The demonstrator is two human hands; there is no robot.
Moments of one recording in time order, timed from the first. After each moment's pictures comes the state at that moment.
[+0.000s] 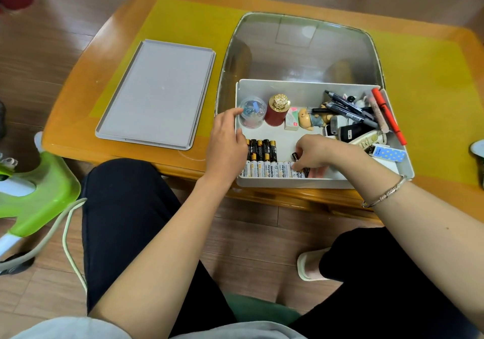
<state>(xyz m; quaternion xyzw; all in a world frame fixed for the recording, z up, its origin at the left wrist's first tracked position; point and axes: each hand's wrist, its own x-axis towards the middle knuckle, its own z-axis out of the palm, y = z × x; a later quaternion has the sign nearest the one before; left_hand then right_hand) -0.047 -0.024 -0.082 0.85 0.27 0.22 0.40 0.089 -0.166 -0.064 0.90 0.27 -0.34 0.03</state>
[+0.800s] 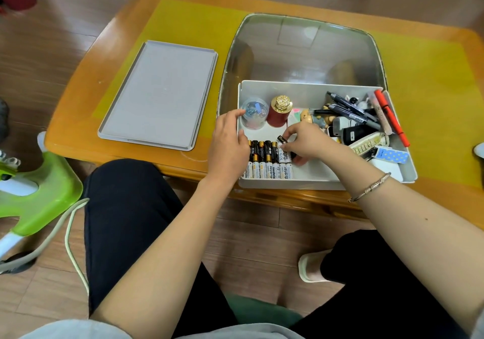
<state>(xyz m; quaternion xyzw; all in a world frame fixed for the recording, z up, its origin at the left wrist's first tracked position) -0.046 -0.024 -0.084 0.85 0.27 0.23 0.40 0.087 -0.146 -0.065 0.90 0.21 -0.32 -0.21</state>
